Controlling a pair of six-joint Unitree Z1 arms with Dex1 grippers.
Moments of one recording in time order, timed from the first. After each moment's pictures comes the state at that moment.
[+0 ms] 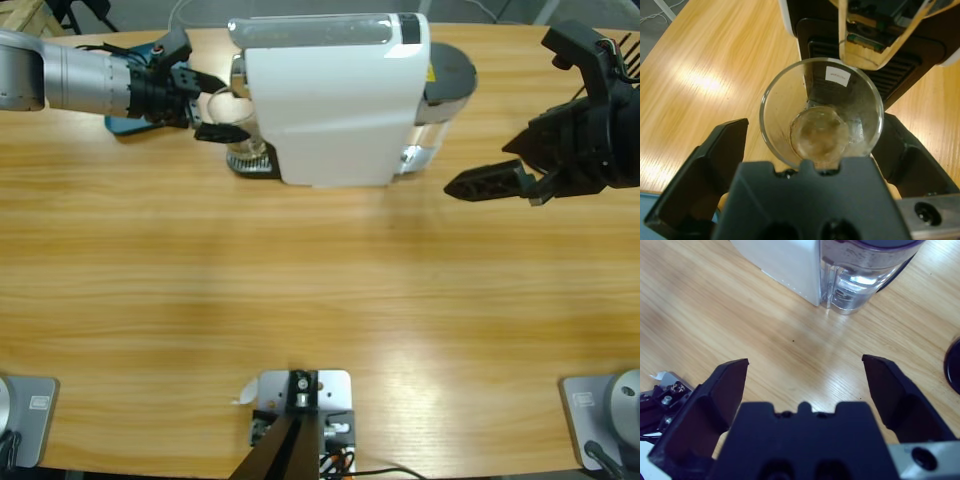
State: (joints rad) arm 0 -0.45 1.94 -0.94 -0.23 -0.61 0.64; arm 1 0.66 1.36 -0.99 0.55 0.07 0.12
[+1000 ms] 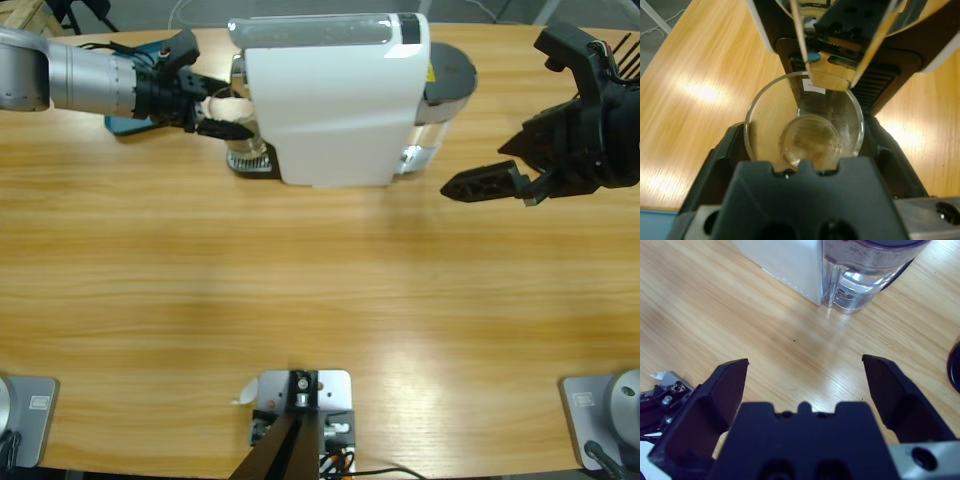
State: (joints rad) arm 0 -0.47 1.94 -0.94 -0.23 -0.63 0.69; arm 1 0.66 1.38 -0.99 0.55 0.08 0.12
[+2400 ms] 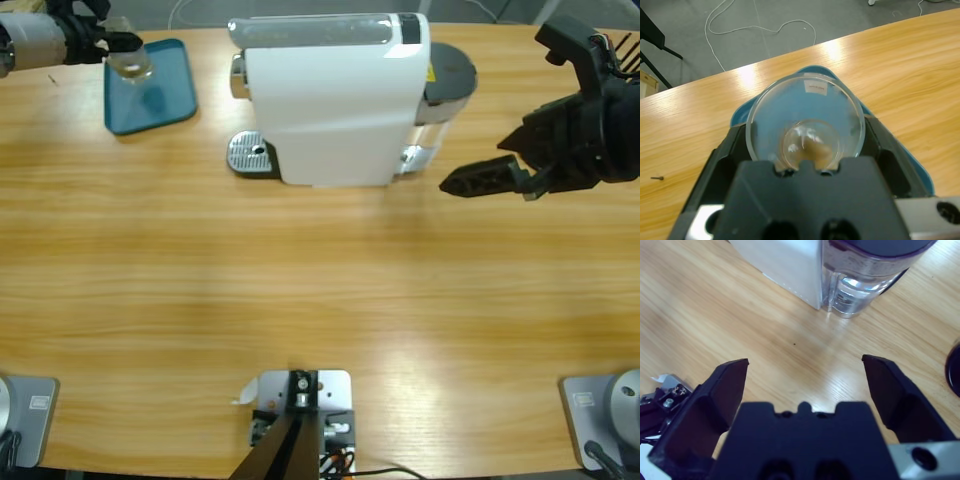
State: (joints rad) arm 0 -0.21 2.02 -1.00 -0.46 -0.07 0.14; arm 1 0.65 1.38 -1.00 0.55 0.08 0.12
